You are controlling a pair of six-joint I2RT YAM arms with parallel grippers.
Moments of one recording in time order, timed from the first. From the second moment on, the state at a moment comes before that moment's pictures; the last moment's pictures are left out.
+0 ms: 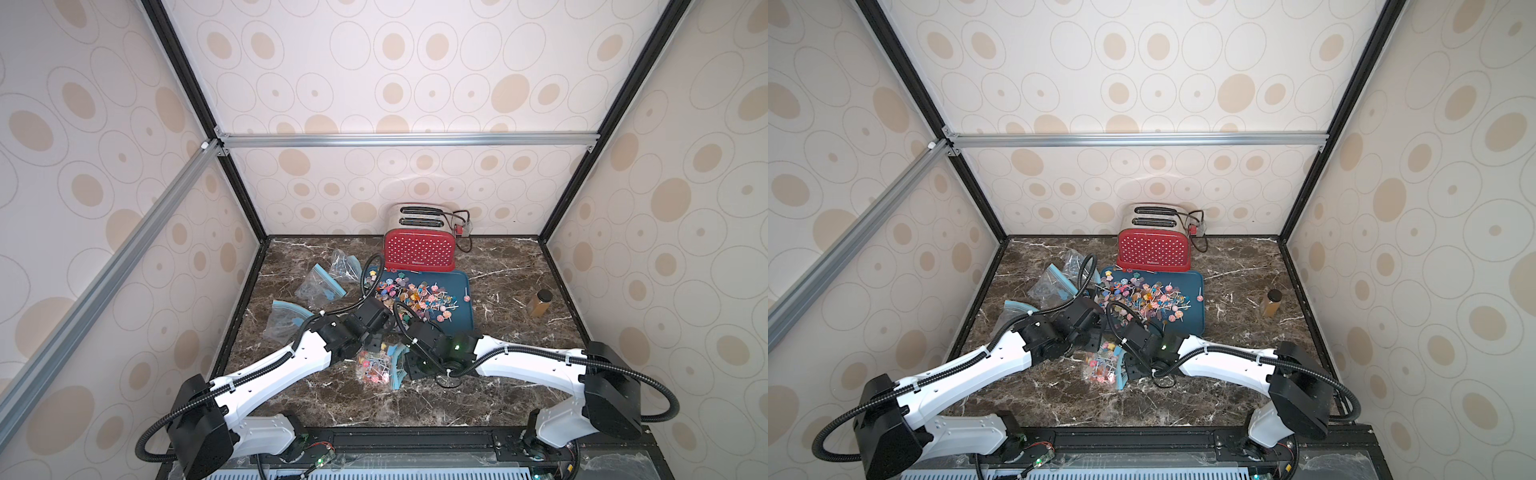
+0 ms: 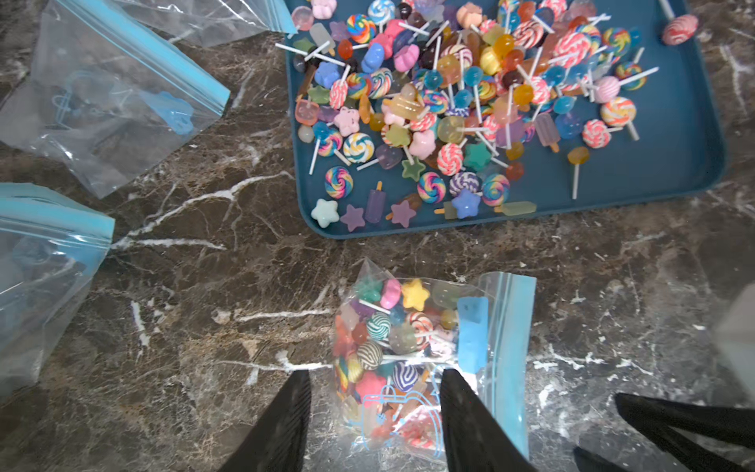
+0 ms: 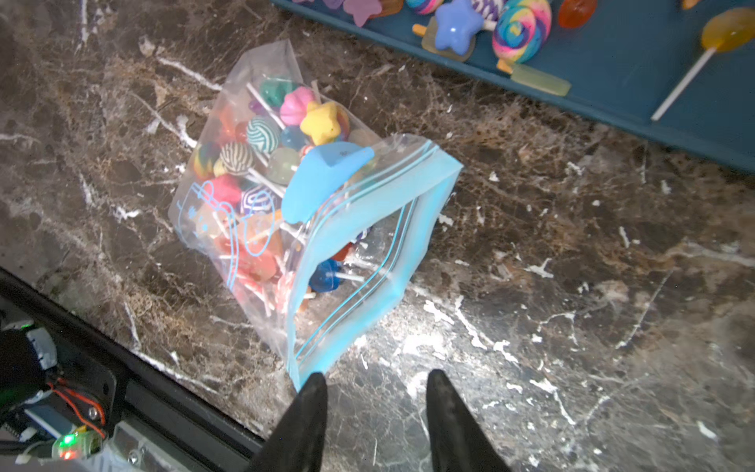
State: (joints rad) left arm -0.82 1.26 0.98 -0.78 -0.35 -0.56; right arm 1.07 1.49 0.98 -0.58 0.06 0.78
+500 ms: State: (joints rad) left arm -0.75 1.24 0.91 -0.80 -0.37 -0.61; right arm 1.07 1.65 1.02 -0.40 -0.06 0.83
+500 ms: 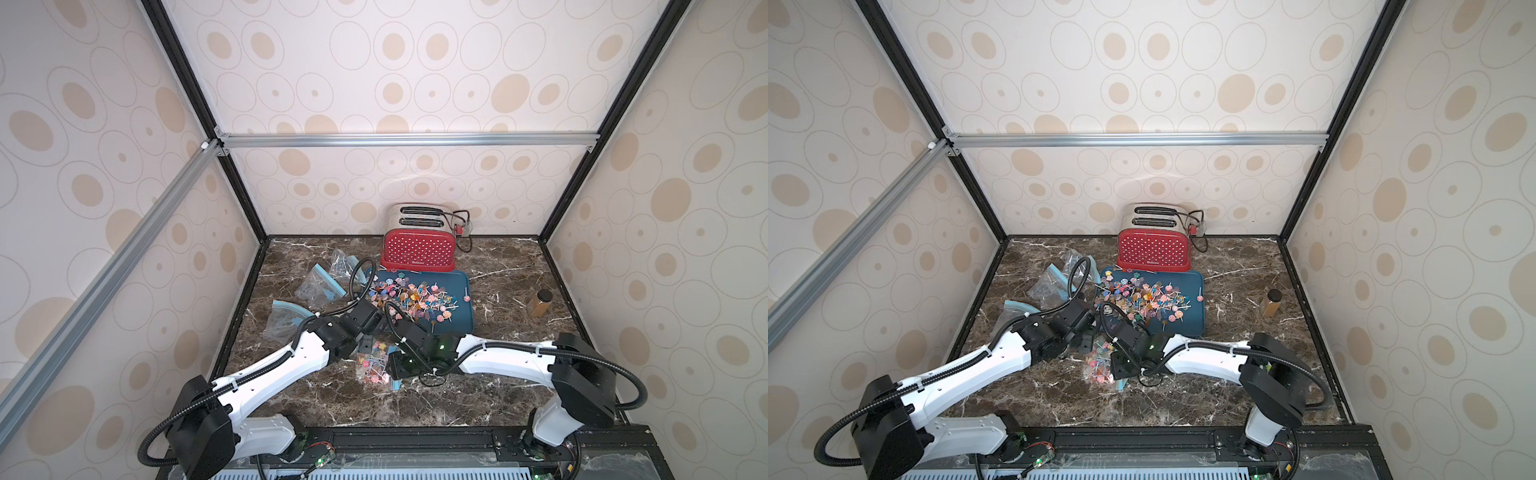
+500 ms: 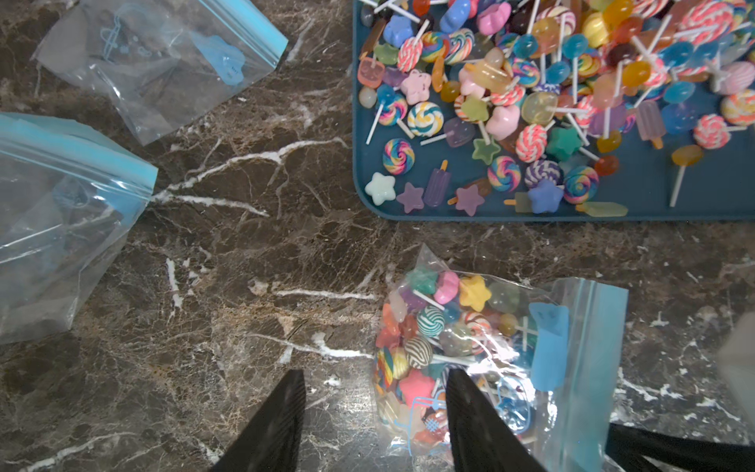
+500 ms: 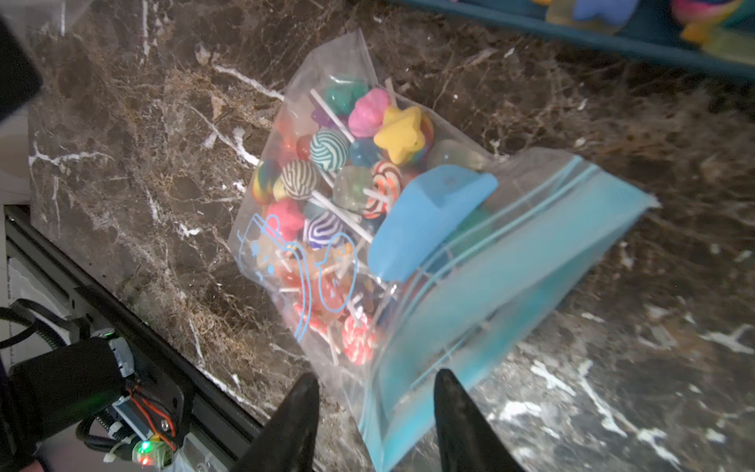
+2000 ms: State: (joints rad) left arm -0.50 0.98 0.53 -0.37 0.13 -0.68; right arm 0.84 1.44 1.26 -0.70 -0.16 0.46
